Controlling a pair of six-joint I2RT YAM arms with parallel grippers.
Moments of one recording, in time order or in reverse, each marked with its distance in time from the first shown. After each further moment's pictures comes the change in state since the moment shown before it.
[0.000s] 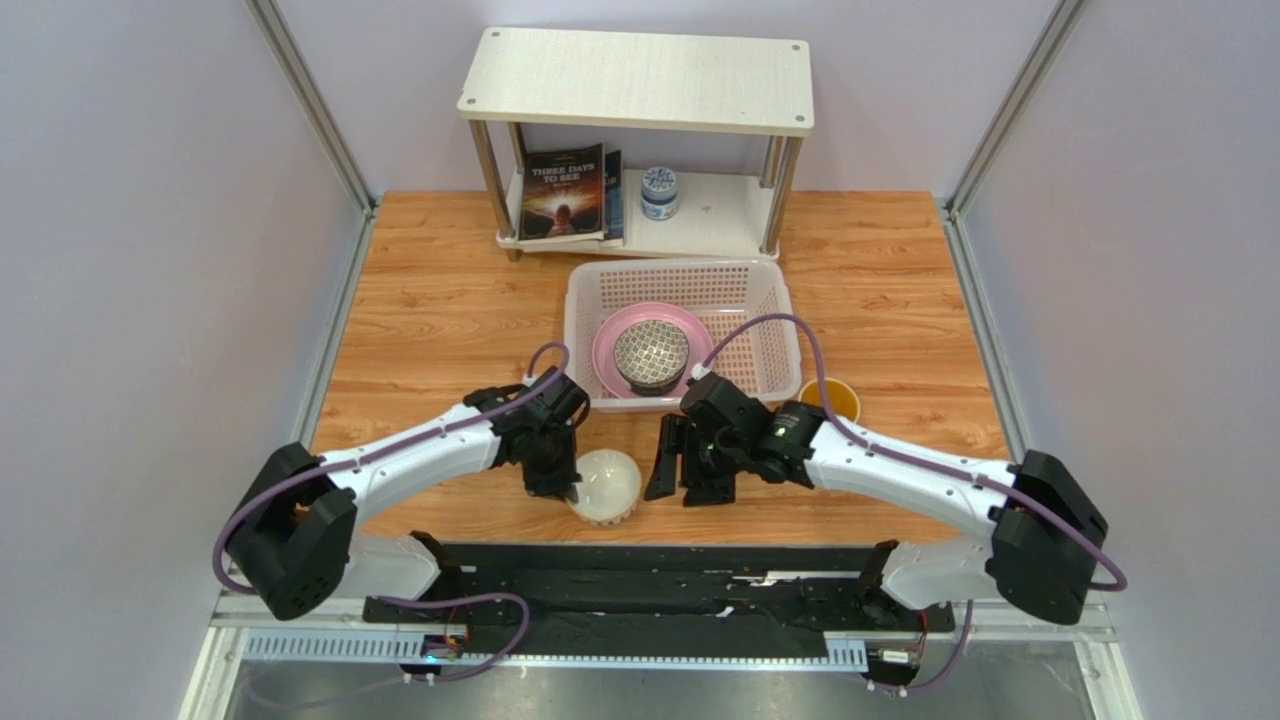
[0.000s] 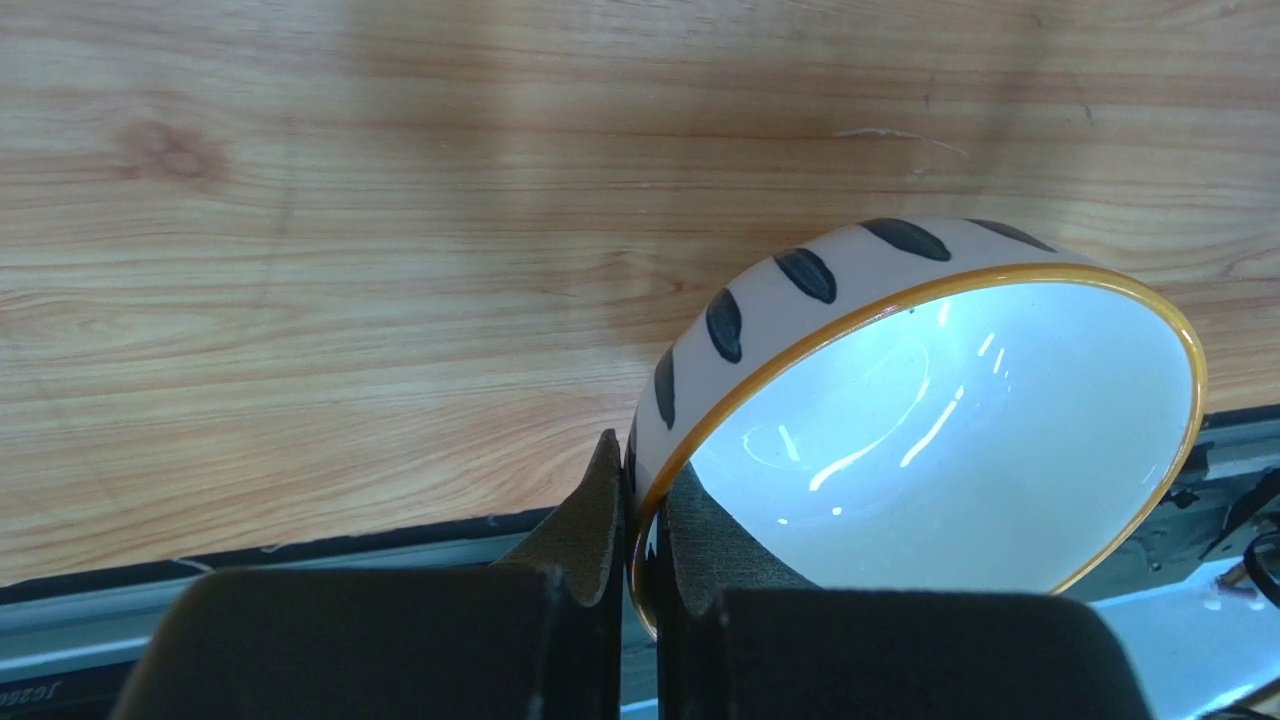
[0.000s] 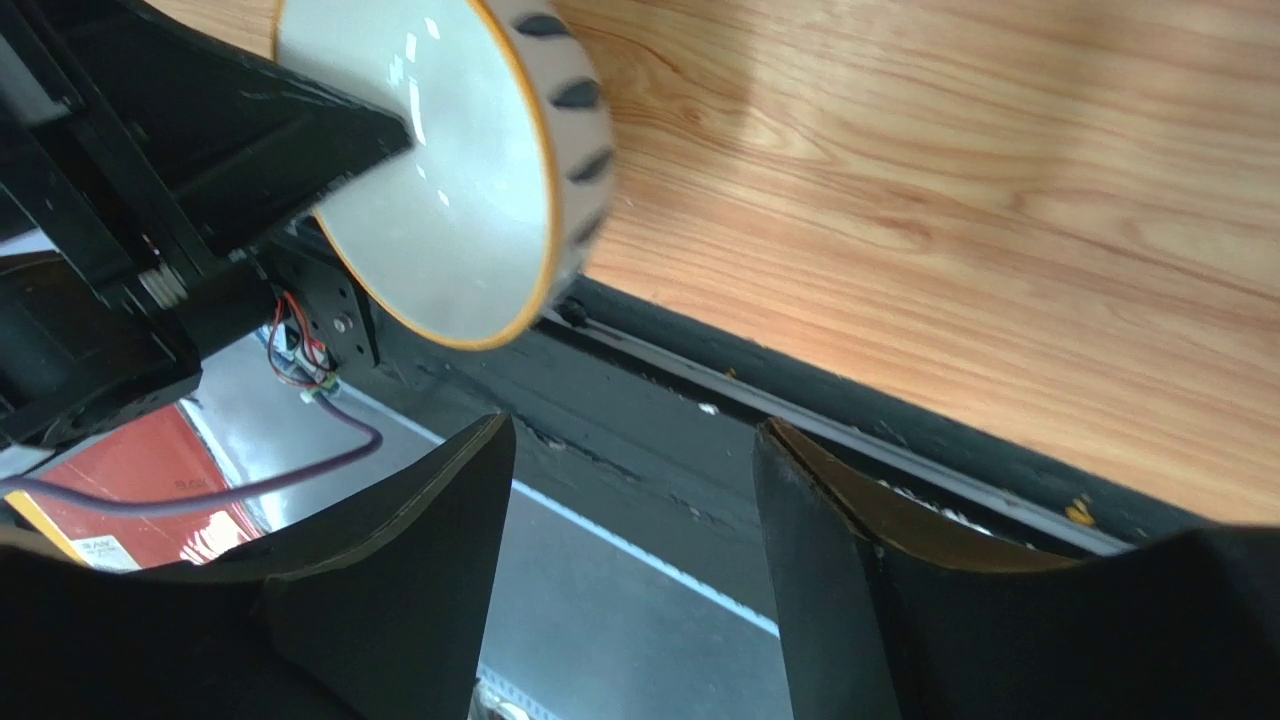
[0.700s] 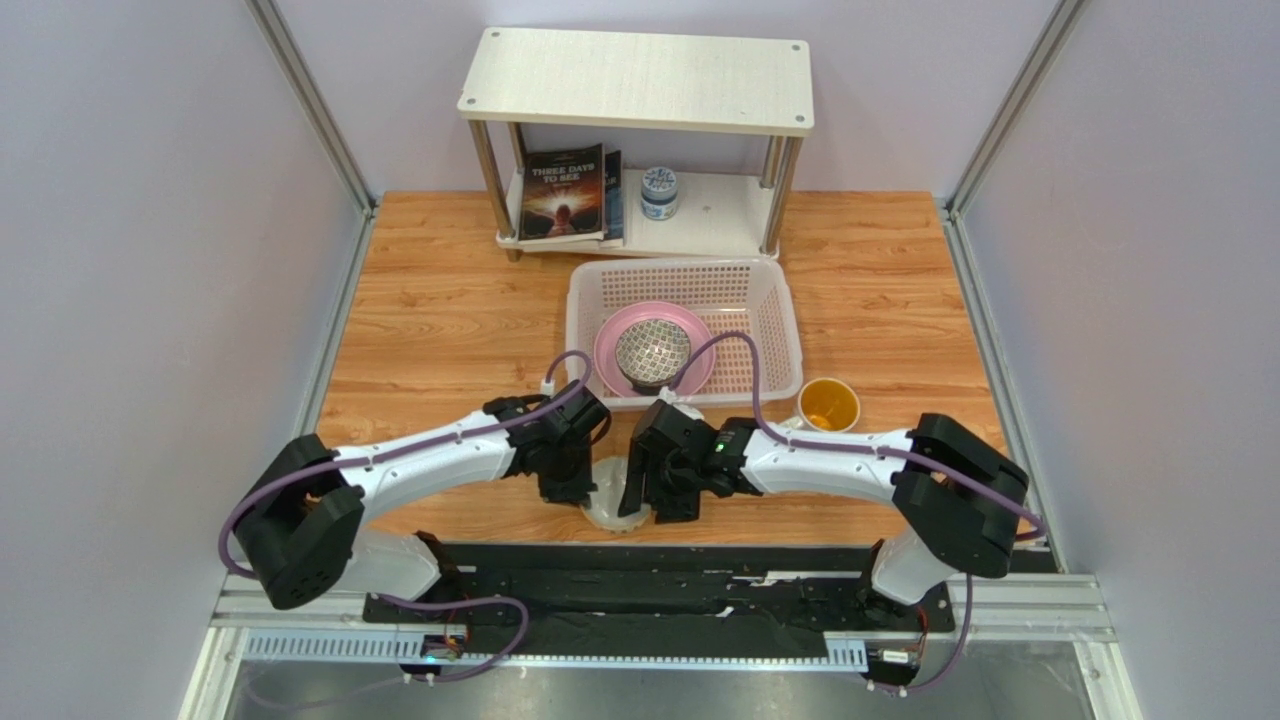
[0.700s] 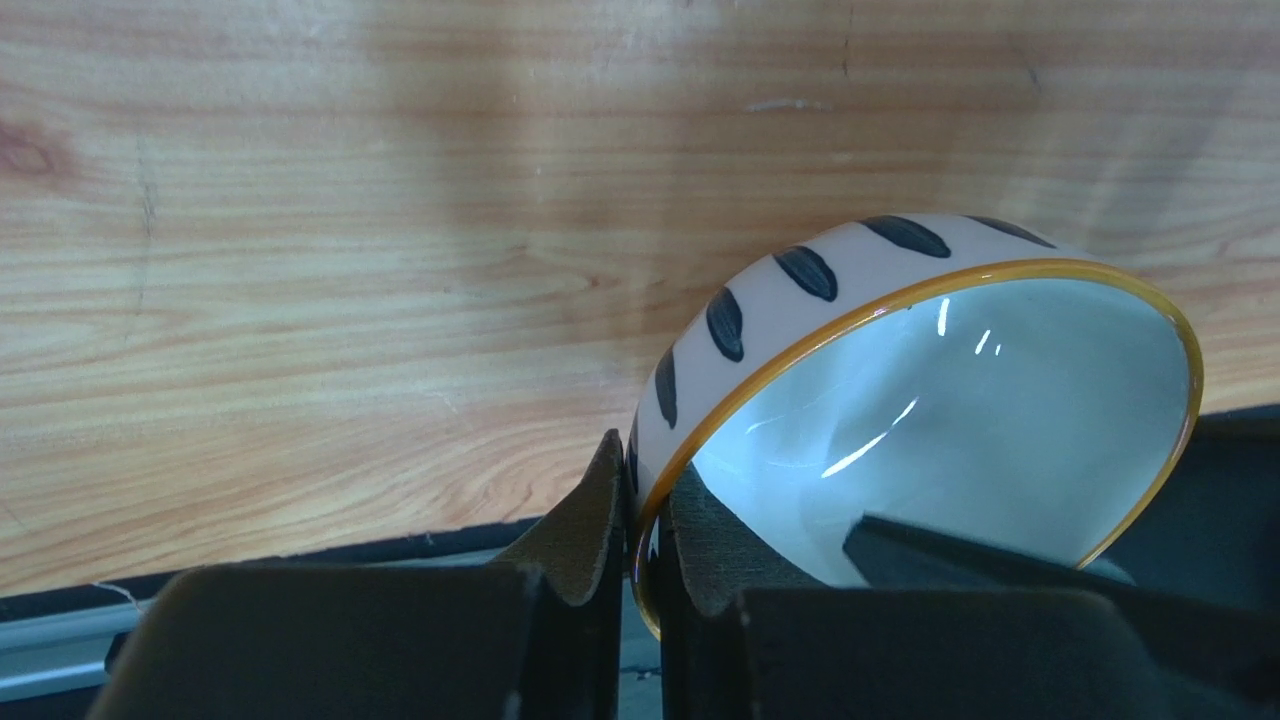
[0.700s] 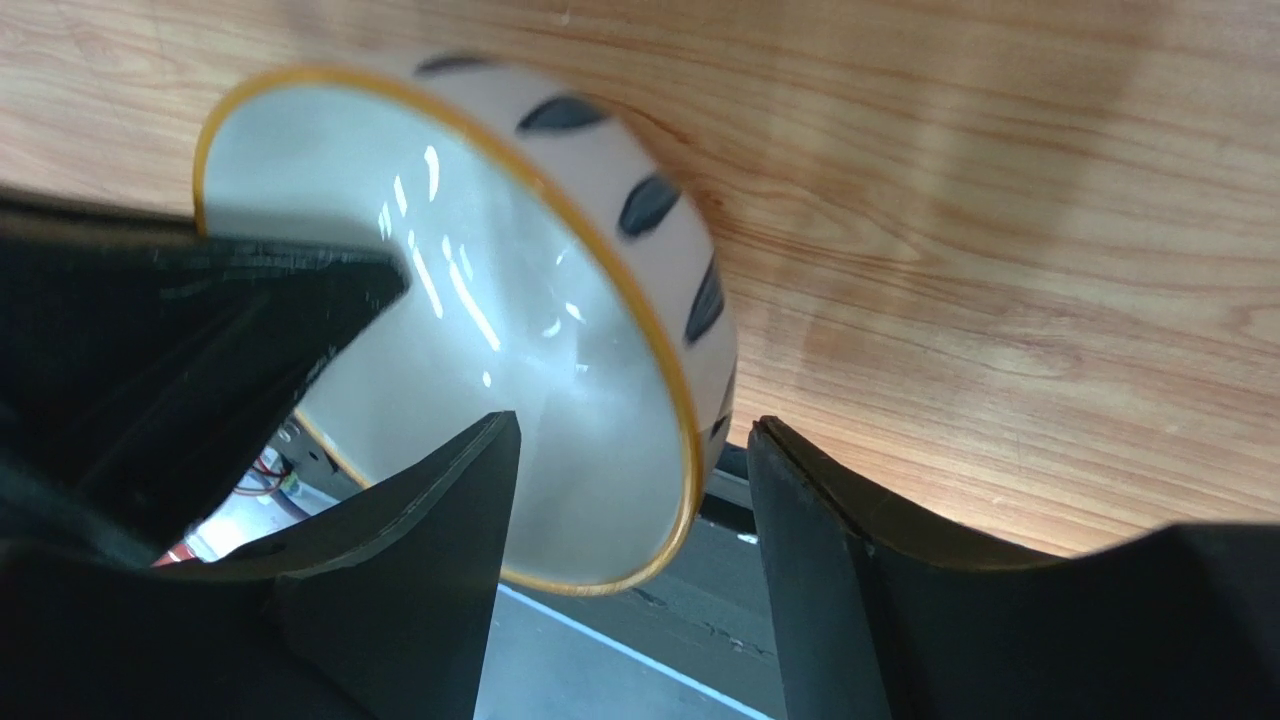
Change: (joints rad) left arm -0.126 0.048 0.017 0.048 -0.064 -0.067; right arm 0.115 0.274 0.020 0.179 0.082 0.139
